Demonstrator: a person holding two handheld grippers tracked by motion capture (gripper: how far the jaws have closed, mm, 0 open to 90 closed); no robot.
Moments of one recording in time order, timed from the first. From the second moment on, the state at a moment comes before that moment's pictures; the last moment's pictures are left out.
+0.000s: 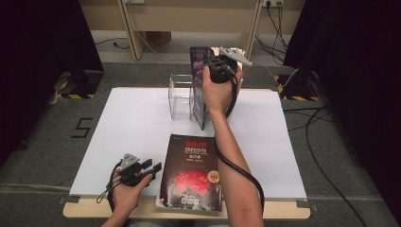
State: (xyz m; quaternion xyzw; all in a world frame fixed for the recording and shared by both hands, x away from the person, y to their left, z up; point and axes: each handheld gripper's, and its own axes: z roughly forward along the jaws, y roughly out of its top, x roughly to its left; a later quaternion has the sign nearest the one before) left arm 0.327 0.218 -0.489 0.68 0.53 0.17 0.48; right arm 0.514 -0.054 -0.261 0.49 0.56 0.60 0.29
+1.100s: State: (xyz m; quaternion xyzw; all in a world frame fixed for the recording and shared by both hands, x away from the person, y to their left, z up) left arm 0.327 0.218 -0.493 0.68 0.53 0.17 0.48; right arm 0.513 -0.039 -0.293 0.49 0.57 0.55 0.36
